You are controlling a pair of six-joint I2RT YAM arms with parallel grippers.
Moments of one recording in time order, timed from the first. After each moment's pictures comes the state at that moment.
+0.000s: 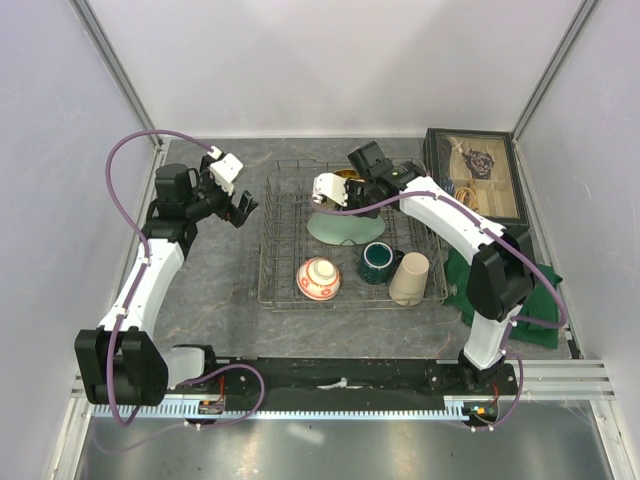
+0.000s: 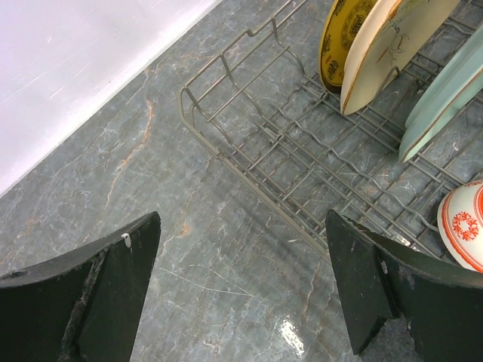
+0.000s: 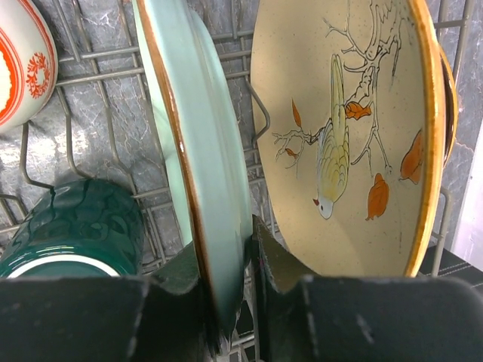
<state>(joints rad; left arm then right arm) -0.02 1.22 0.97 -0.15 0.58 0.51 0.59 1.82 1.62 -0.78 -0.14 -0.89</state>
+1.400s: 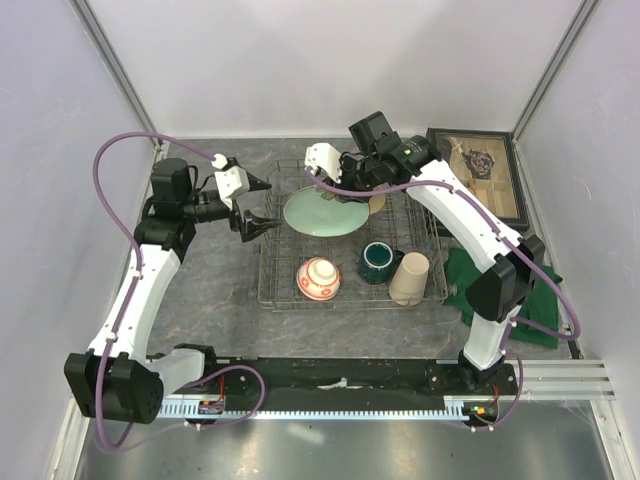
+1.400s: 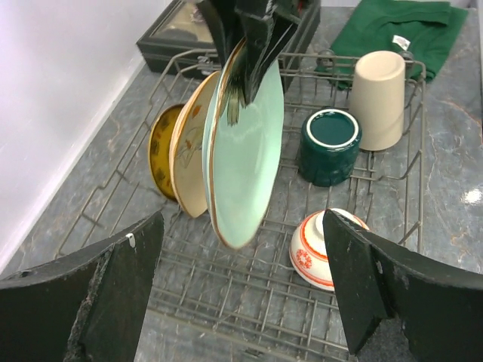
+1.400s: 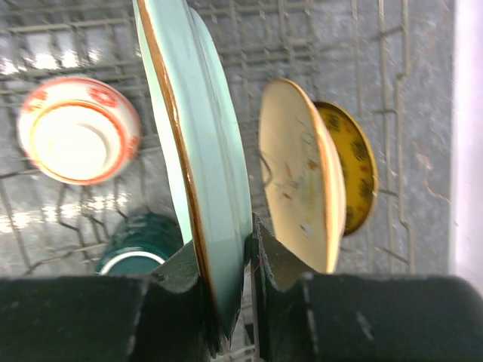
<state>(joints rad) -0.09 1.14 1.06 -0.29 1.10 0.54 0.61 1.82 1.94 -0.99 -0.31 -0.78</state>
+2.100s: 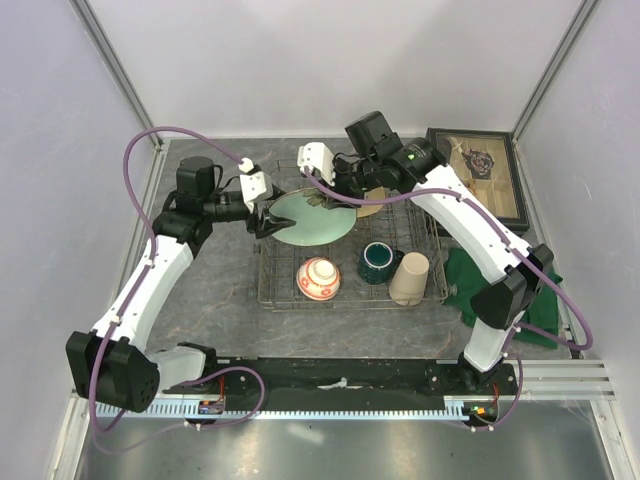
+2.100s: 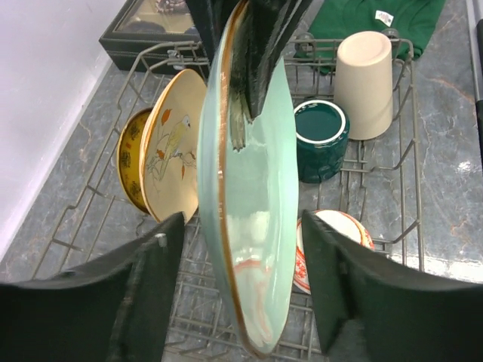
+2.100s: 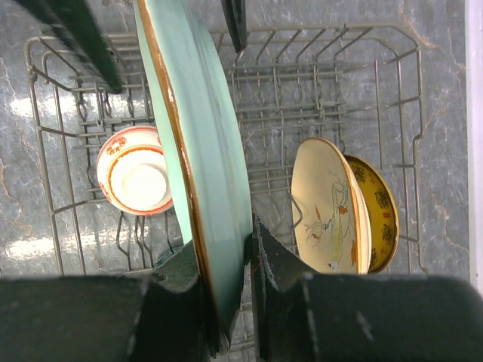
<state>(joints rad) -0.23 1.20 1.08 -0.31 1.02 0.62 0.67 1.78 1.98 -1.01 -0.44 -0.70</state>
